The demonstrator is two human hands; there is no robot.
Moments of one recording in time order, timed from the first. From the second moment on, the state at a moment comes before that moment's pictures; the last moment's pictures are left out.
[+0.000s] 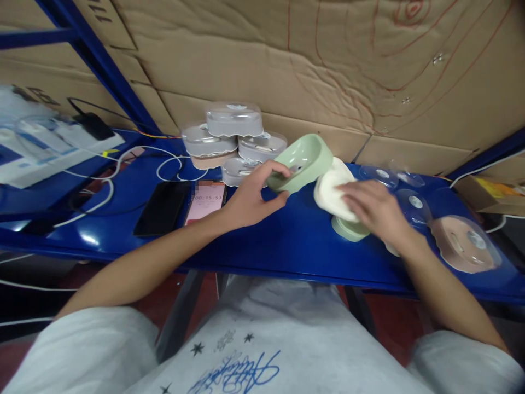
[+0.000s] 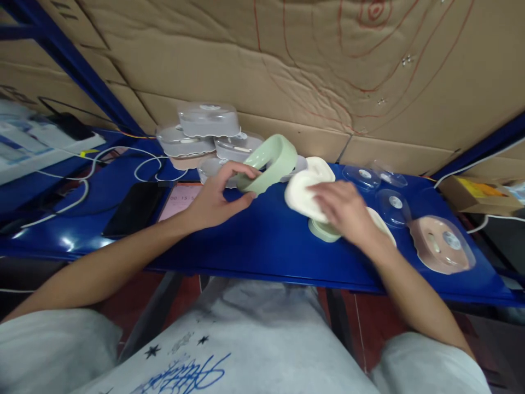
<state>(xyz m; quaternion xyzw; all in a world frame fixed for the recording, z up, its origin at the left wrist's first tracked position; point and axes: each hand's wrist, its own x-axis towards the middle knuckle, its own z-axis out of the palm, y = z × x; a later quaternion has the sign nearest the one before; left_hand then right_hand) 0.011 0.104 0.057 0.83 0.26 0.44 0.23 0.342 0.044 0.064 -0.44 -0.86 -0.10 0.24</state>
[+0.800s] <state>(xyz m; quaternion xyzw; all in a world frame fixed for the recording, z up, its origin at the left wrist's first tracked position) 0.014 0.081 0.050 0.97 0.18 0.12 0.11 0.324 0.035 0.058 -0.45 -0.88 0.03 0.18</state>
